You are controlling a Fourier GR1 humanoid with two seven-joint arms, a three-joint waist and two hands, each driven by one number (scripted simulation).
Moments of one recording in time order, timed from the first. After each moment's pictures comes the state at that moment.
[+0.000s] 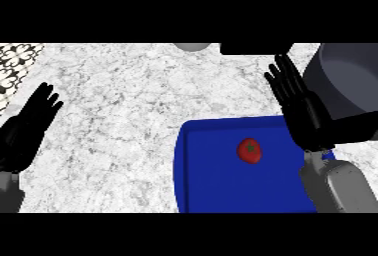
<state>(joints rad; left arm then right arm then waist) -0.10 0.50 0.00 -1.55 0.42 0.09 0.17 -0.32 -0.22 0.15 -1.61 -0.36 -0.12 0.08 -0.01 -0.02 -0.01</state>
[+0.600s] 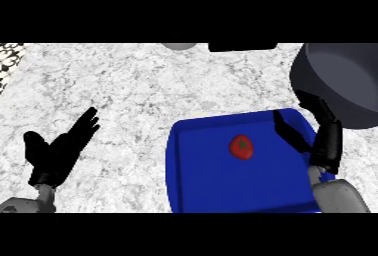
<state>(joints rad) -0.05 0.44 -0.18 -1.49 0.33 0.04 0.17 -0.17 -0.28 0.17 -1.47 0.18 -0.69 0.09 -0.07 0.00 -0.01</state>
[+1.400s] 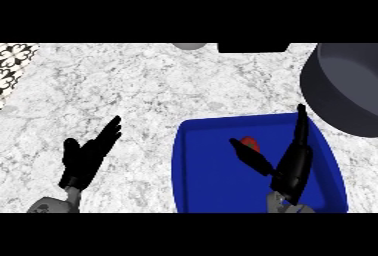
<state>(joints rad) -0.07 0.35 -0.27 -1.41 0.25 0.03 0.13 -0.05 -0.01 0.33 -1.69 0.87 -0.83 0.65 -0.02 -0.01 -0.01</state>
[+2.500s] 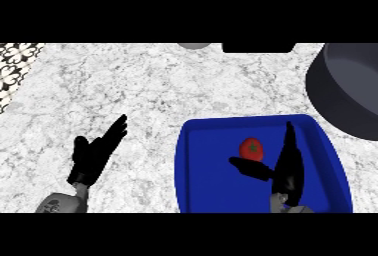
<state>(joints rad) -0.09 0.27 -0.22 -1.36 0.16 -0.03 0.11 -0.02 -0.02 0.30 -1.63 0.75 -0.57 0.89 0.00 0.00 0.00</state>
